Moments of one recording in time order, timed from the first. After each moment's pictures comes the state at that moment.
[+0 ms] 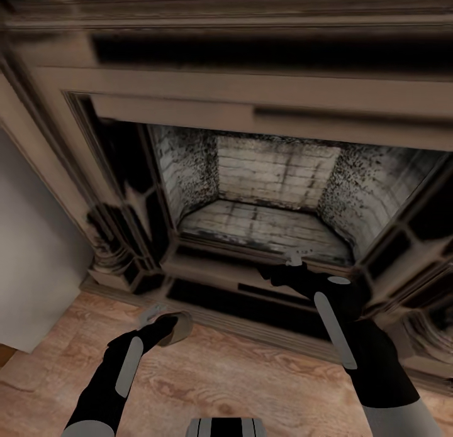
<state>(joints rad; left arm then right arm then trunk) -0.44 -0.12 0.22 -1.04 0.33 0.57 0.09 -0.54 -0.06 0.19 -1.62 -0.26 0.87 0.06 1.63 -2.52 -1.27</state>
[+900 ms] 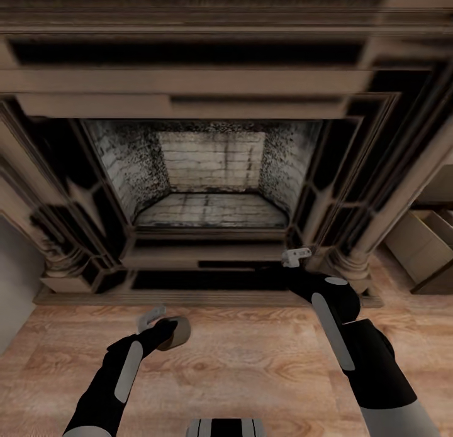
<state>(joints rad) -0.42 -0.12 0.21 -1.04 0.33 0.57 0.08 -0.54 -0.05 0.20 -1.62 -0.26 0.88 0.06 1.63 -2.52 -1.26</state>
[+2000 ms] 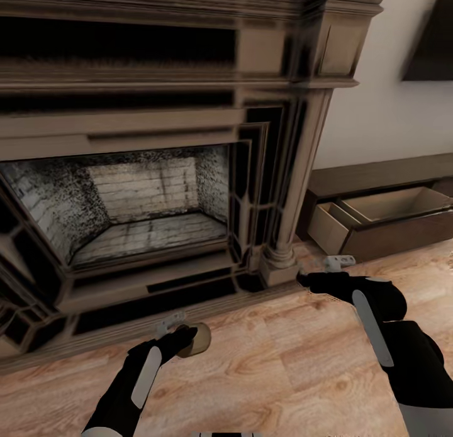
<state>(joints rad) -0.43 -0.16 0.09 -0.96 0.40 0.53 0.08 -0.52 -0.19 0.03 -1.62 -0.24 1.04 0.05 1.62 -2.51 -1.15</state>
